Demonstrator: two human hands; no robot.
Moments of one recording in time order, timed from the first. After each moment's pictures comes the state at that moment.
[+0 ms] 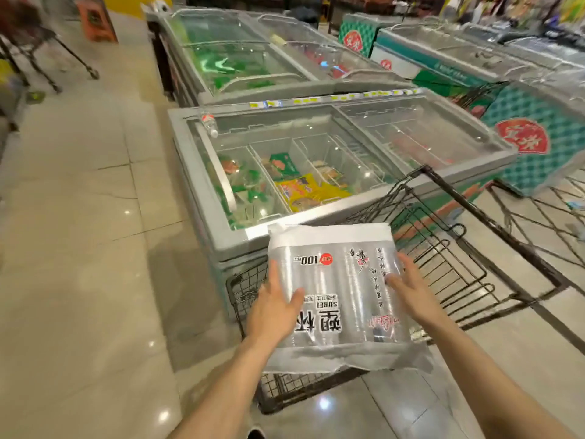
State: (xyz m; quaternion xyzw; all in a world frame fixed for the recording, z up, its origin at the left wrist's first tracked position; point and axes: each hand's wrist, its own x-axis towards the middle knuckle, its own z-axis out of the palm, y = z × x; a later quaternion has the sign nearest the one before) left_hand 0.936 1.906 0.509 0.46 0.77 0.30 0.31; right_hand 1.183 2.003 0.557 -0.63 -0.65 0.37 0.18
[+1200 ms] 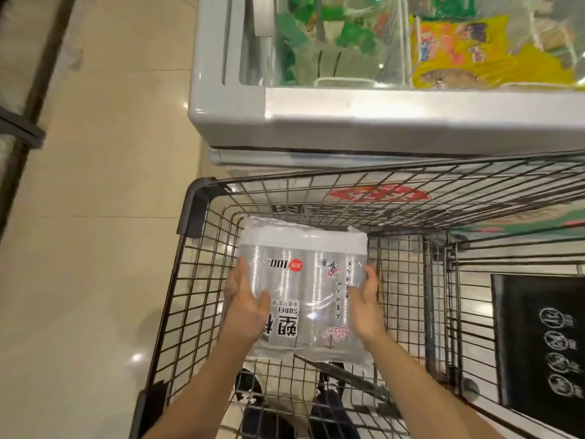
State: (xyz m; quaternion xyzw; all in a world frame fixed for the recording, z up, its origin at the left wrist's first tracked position) left_hand 0.948 1.985 0.122 0.12 0.90 0.28 0.32; right_hand 1.095 2.153 0.121 -0.56 -0.56 0.61 -0.01
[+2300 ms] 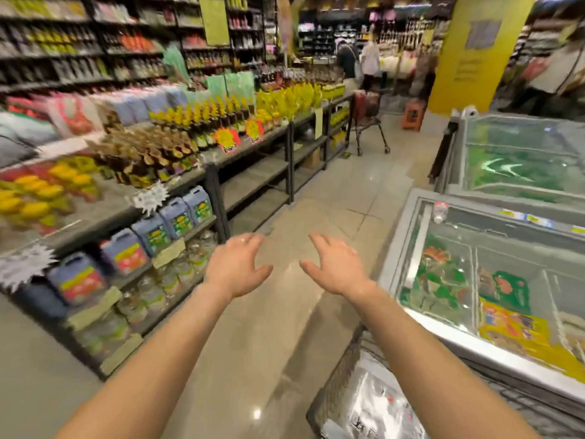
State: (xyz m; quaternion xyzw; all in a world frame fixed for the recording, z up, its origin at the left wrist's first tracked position) left_hand 0.832 1.730 0.675 0.24 0.96 0.07 -0.09; right_hand 0.883 1.944 0.670 0.00 -0.99 0.13 0.08
